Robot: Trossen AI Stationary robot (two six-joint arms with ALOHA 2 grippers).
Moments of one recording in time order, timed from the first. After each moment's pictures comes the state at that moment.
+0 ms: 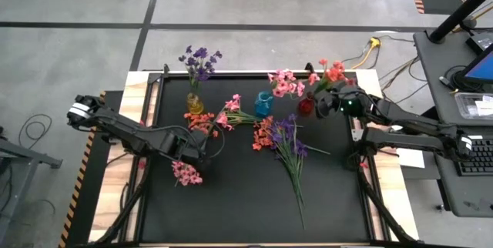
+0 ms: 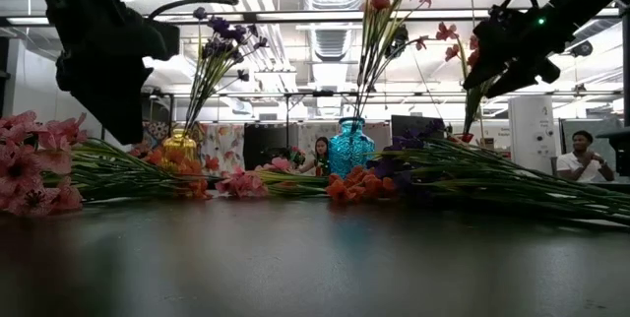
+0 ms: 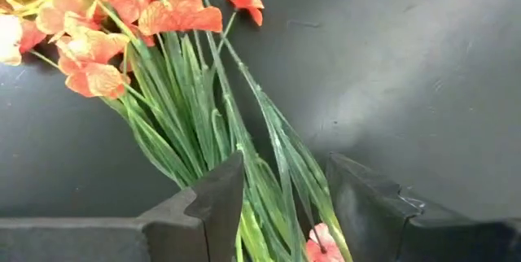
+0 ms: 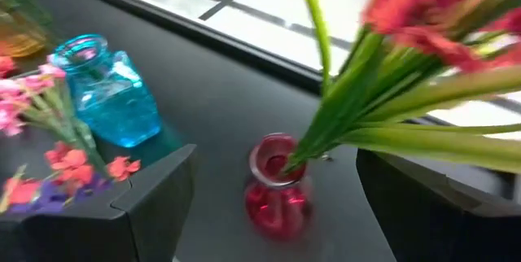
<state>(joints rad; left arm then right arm) -0.32 1.34 0.82 -0.86 -0.36 -1.09 -0.46 0.68 0.55 -0.47 0.35 0.34</state>
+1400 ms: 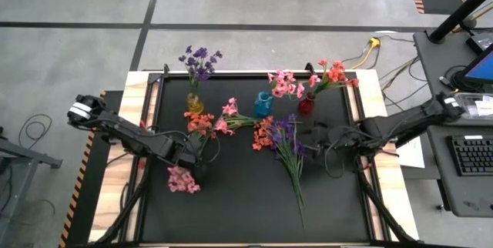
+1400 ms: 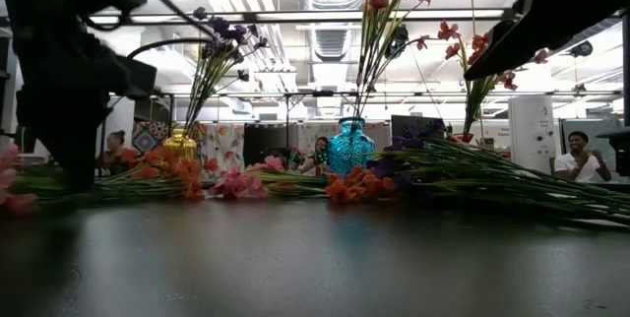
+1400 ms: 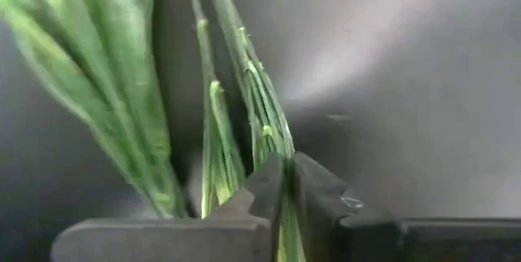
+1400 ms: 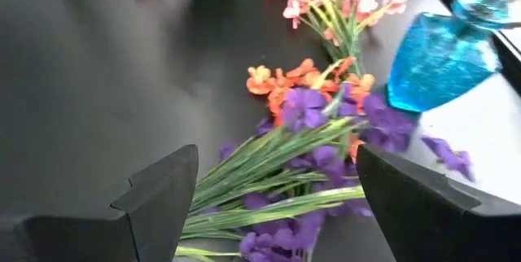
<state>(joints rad) -0.37 1.34 0.67 -0.71 -0.18 -1.17 0.25 0.89 0.55 -0.33 0.32 0.18</state>
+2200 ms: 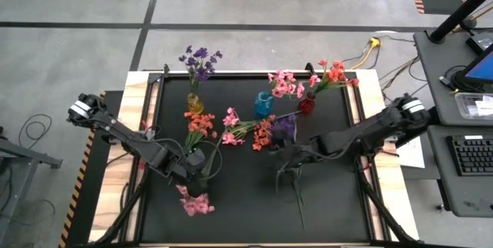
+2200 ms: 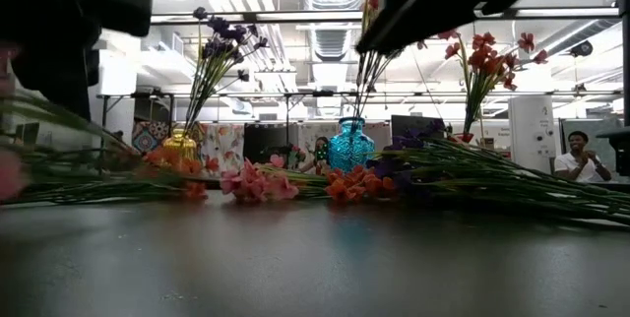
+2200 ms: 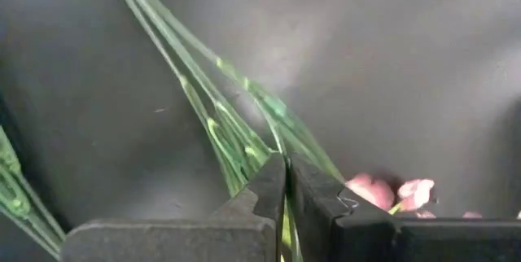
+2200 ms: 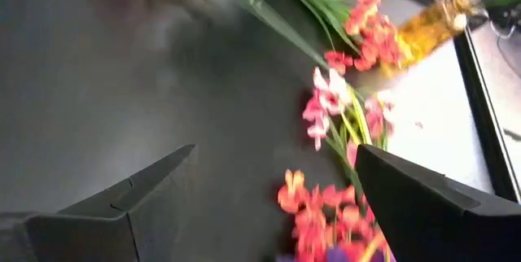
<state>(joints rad) -0.54 1.34 0.83 -0.66 -0.20 -1.12 0.30 1.54 1.05 -0.24 0.34 -0.17</state>
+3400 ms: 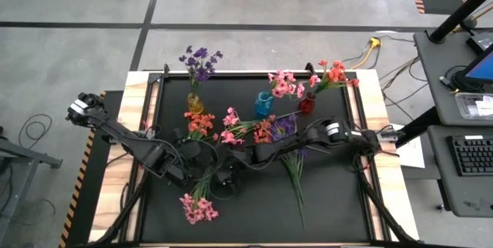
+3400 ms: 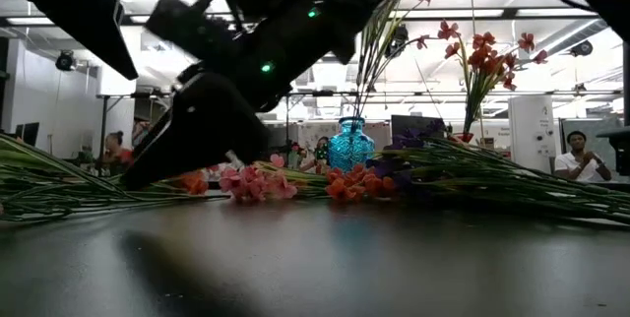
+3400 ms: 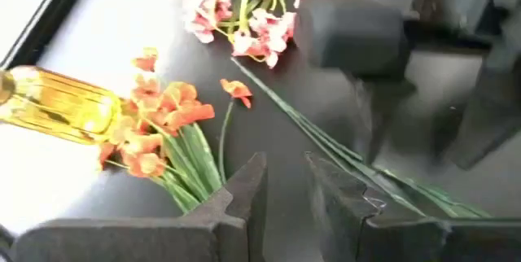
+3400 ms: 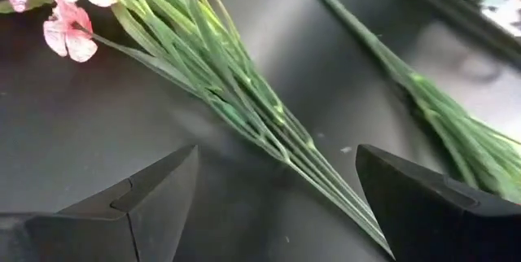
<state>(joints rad) -0.57 1.32 0.99 -1.07 -0.62 -0.95 0.16 2.36 1.75 -0.05 -0.03 -0.43</state>
